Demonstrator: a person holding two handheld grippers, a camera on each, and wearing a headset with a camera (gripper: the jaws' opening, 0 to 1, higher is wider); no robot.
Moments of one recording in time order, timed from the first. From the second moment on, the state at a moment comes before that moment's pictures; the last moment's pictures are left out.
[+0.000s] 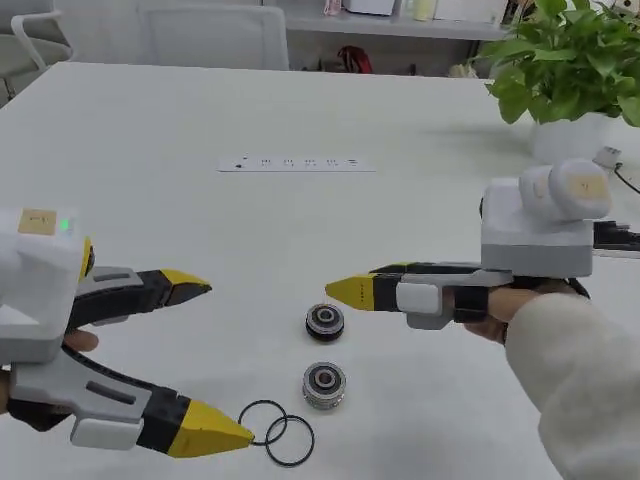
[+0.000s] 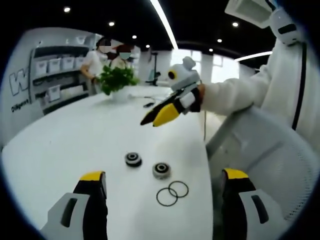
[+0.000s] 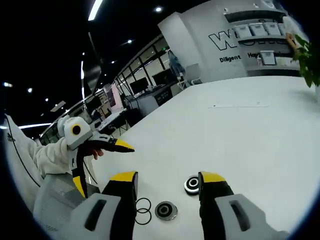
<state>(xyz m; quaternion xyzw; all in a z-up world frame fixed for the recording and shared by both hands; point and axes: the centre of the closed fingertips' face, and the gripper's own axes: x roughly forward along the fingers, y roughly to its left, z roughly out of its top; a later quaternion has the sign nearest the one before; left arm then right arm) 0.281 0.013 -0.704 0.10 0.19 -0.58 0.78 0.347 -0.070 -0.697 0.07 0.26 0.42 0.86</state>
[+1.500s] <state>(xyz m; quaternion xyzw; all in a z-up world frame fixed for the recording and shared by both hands) 0.375 -0.056 -0.700 0.11 0.11 -0.59 0.79 0.401 -0.097 -0.732 -0.05 0.25 0.47 0.84</state>
